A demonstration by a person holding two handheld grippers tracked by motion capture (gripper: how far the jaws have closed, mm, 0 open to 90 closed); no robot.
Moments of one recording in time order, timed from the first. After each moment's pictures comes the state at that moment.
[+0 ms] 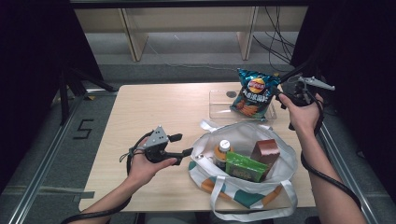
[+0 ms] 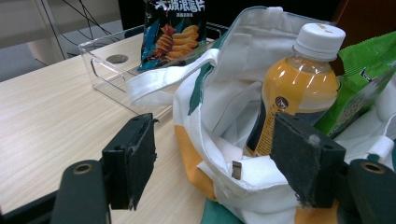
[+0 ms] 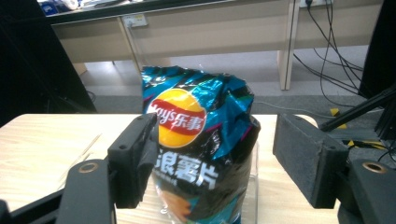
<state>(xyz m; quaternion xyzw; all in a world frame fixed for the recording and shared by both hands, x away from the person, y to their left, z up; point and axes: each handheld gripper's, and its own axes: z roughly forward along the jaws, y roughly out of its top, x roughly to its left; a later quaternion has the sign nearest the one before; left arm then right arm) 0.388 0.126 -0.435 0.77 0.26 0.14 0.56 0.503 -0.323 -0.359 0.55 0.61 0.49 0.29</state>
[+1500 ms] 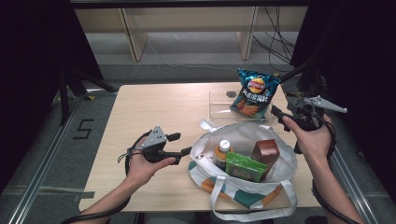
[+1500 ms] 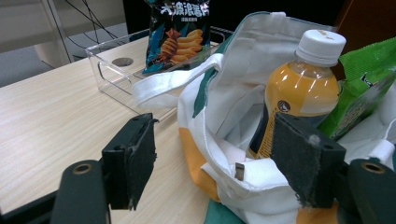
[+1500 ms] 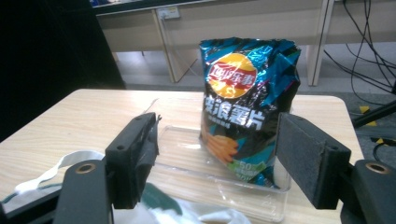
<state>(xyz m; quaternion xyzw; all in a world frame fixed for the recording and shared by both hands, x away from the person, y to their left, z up) 0.386 0.129 -0.431 0.77 0.27 0.15 0.56 0.418 -0.313 -0.355 0.52 0.64 0.50 0.26</state>
